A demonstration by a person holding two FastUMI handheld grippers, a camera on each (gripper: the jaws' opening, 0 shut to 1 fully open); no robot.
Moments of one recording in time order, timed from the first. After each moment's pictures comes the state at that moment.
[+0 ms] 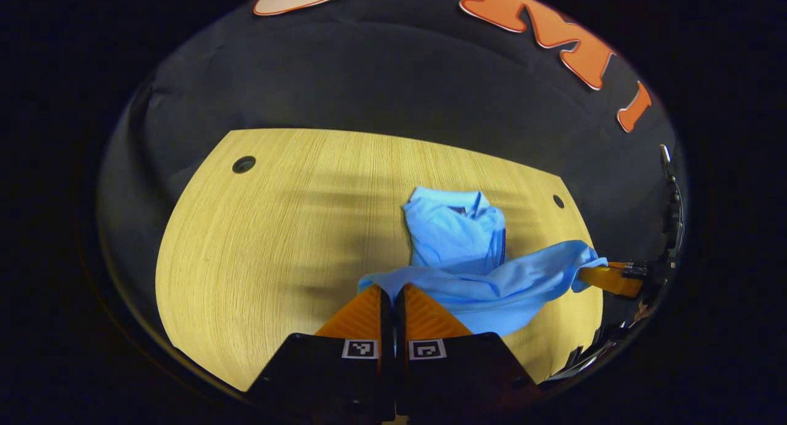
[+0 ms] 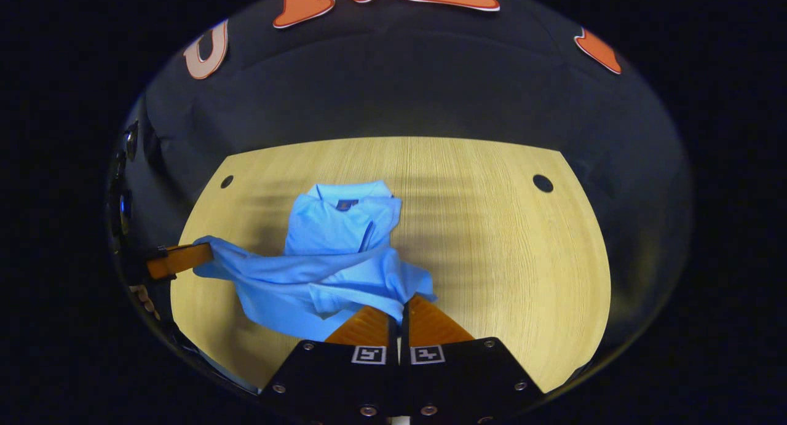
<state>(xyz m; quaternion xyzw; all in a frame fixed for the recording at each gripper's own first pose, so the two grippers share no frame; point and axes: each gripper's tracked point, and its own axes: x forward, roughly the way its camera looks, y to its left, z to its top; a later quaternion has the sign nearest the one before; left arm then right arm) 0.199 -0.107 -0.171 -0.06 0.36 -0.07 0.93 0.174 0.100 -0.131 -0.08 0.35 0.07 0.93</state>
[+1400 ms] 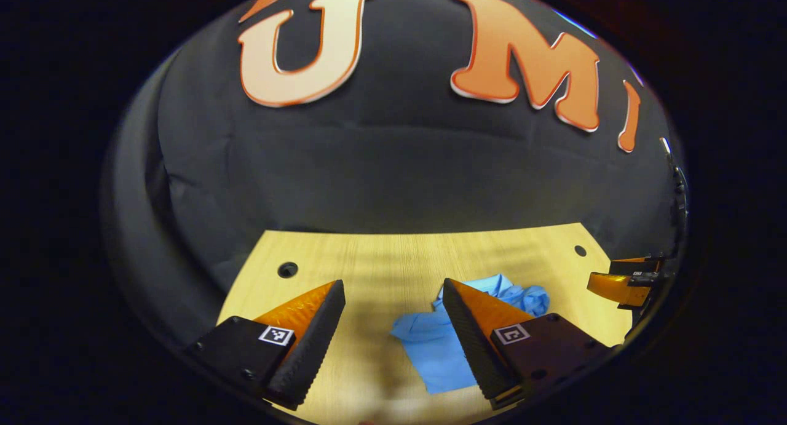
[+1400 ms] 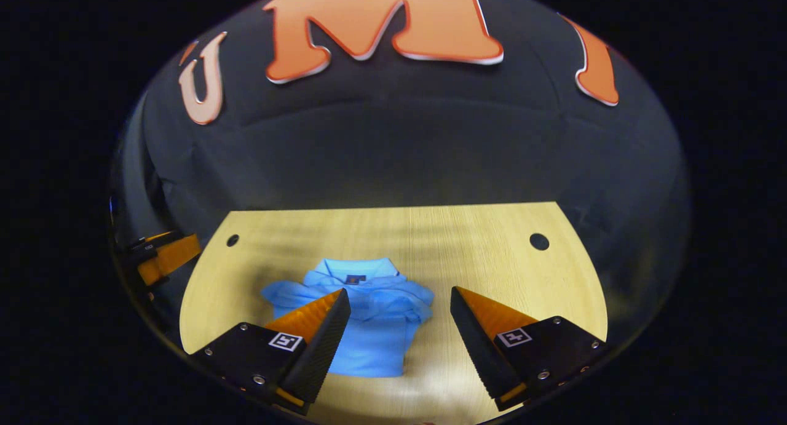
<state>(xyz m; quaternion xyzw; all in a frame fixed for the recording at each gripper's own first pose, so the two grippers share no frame) 0.194 -0.065 -0.006 0.02 0.16 -0.02 0.99 0.169 0.133 -0.024 -0.05 0.21 0.08 0.97</state>
